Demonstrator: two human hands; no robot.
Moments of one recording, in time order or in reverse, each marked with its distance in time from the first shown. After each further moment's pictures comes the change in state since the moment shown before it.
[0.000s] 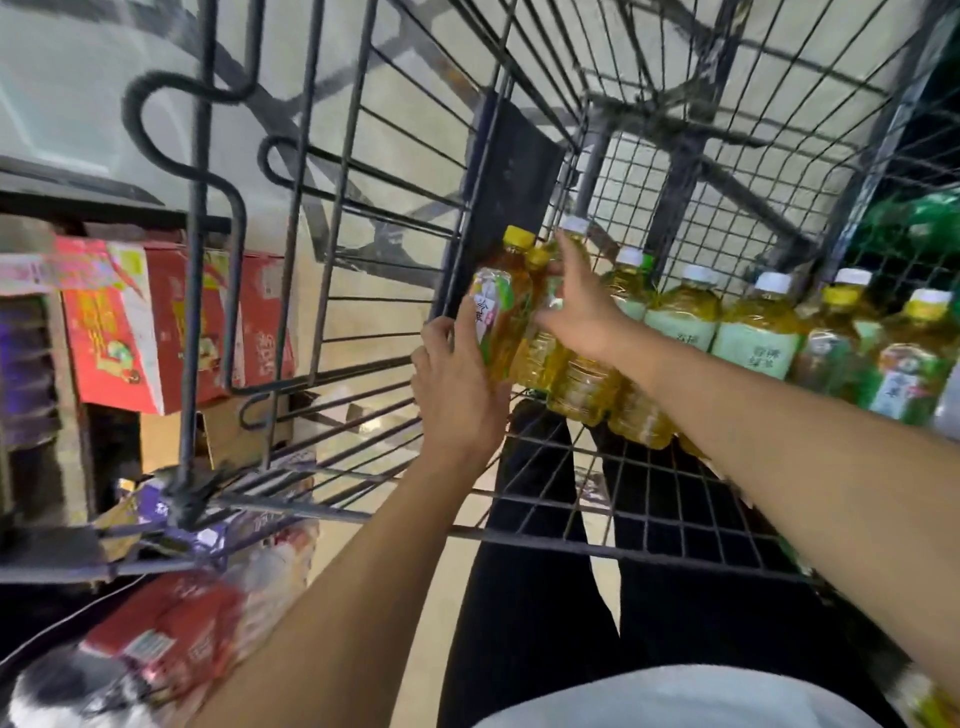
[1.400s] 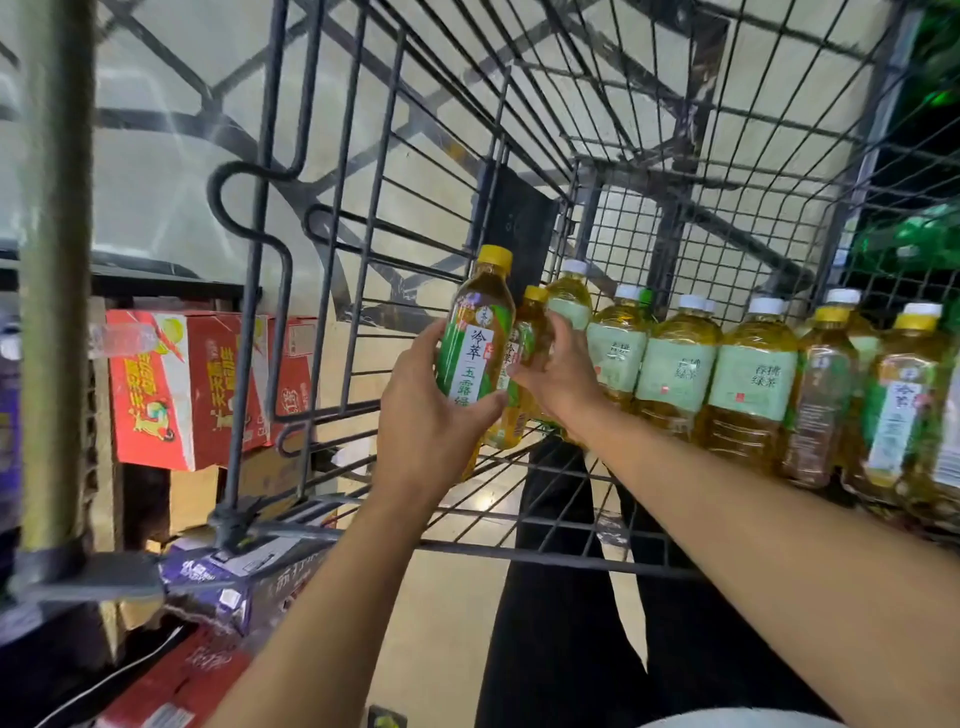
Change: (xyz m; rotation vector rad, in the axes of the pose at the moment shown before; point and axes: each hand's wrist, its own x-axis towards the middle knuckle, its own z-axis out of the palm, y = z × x) left_hand -0.018 -0.011 -0.070 -0.393 0.085 0.109; right_hand -0.021 0.006 0.060 0.249 0.241 0.053
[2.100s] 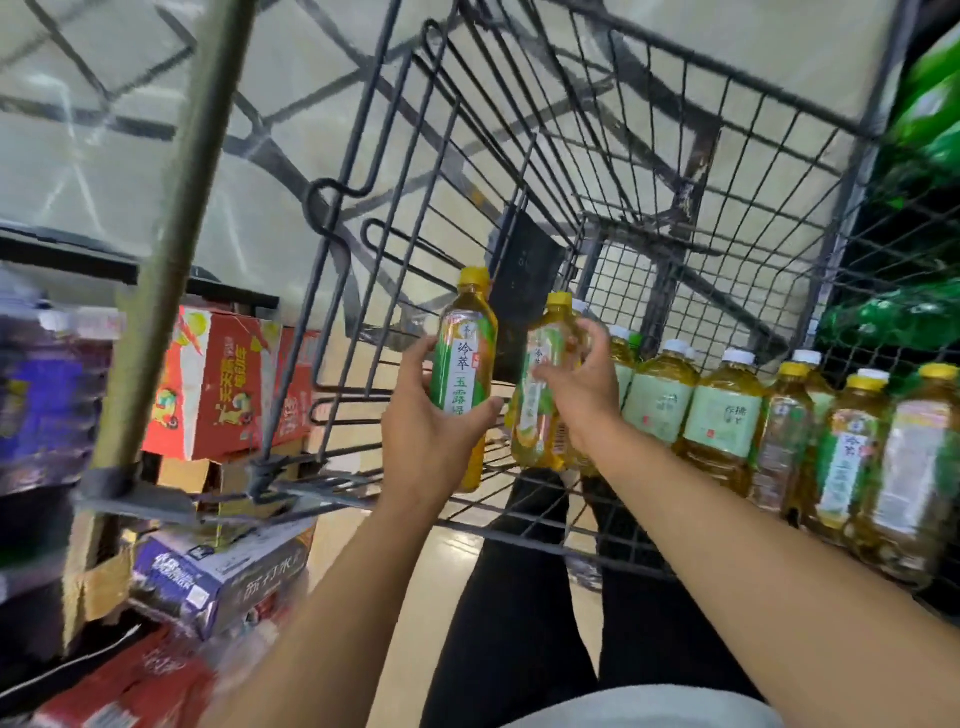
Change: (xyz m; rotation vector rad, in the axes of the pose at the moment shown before) left_hand -0.035 0.022 -0.010 -0.263 0.114 -0.074; right_hand -0.038 -0.036 -0.036 0.314 0.172 0.023
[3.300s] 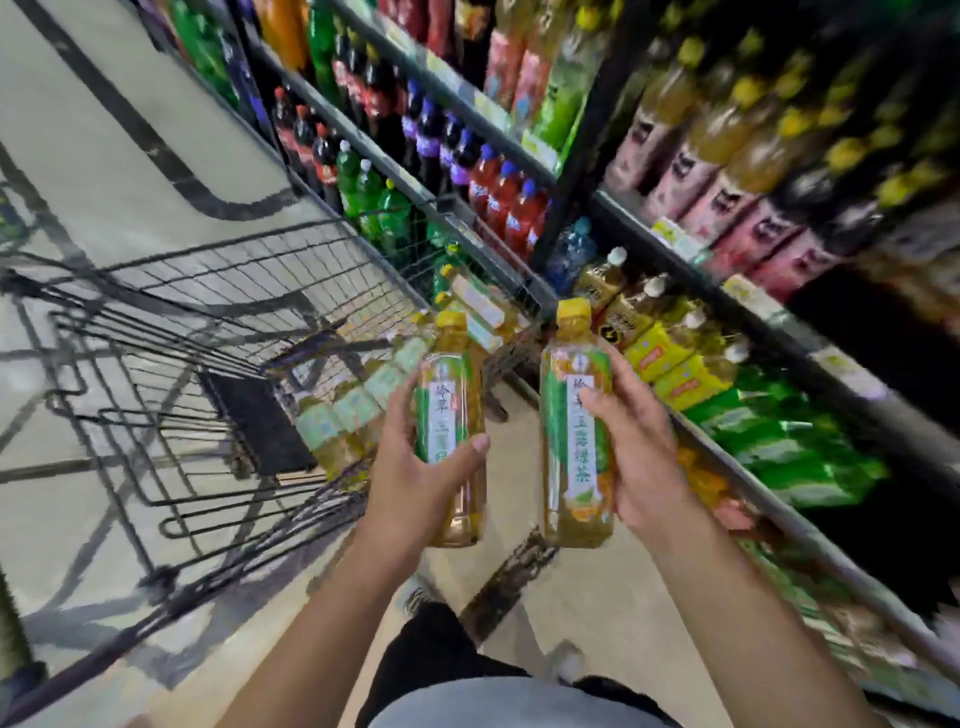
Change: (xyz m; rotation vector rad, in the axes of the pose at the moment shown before) left_hand -0.204 0.003 -0.074 -0.122 -1.024 0.593; right_hand -0.448 0.064 -0.090 0.861 0.728 -0.443
